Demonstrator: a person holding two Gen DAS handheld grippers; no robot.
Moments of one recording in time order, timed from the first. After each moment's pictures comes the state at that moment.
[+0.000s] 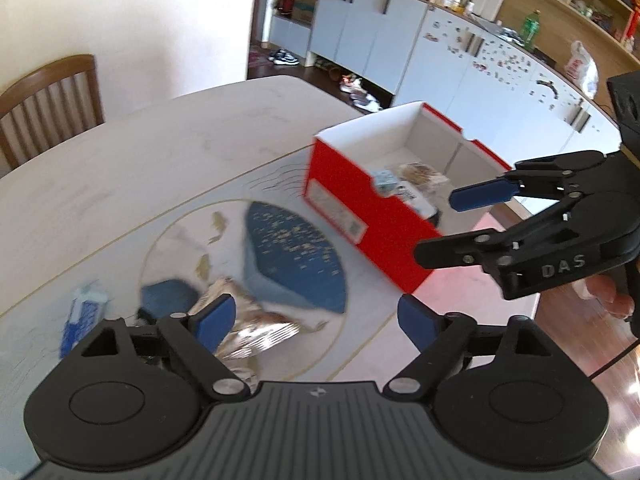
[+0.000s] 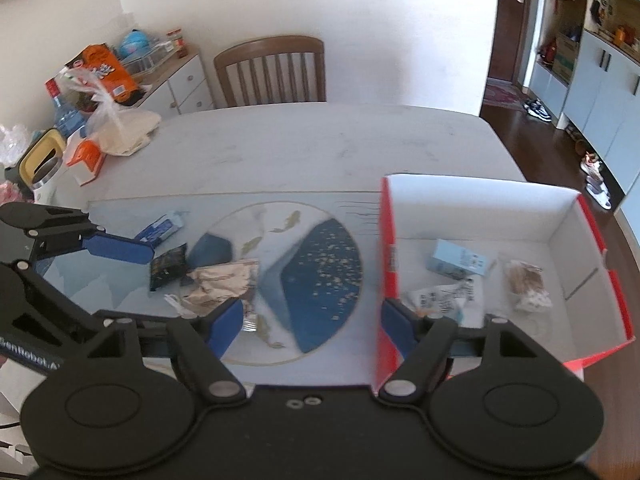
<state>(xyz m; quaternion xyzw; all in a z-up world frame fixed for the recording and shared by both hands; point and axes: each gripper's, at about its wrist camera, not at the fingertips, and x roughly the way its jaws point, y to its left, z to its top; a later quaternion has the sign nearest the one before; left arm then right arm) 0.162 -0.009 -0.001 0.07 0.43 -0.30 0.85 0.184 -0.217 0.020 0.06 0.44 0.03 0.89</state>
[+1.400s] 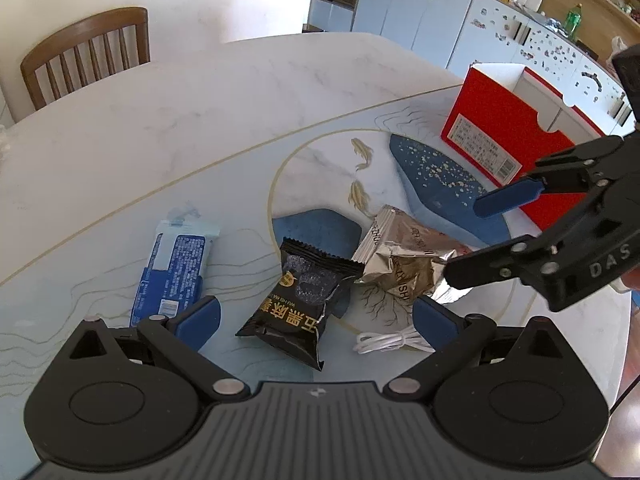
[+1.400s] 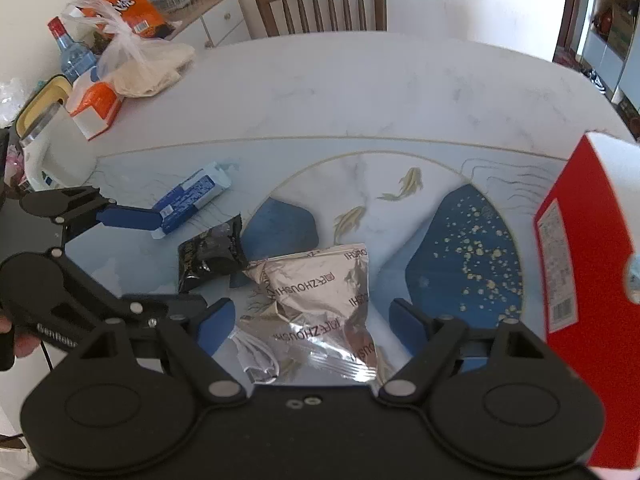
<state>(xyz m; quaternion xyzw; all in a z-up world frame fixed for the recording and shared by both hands) 0.230 0.096 -0.116 0.08 0.45 -0.27 0.85 0.284 -0.123 -0.079 0.08 0.51 0.08 0.85</state>
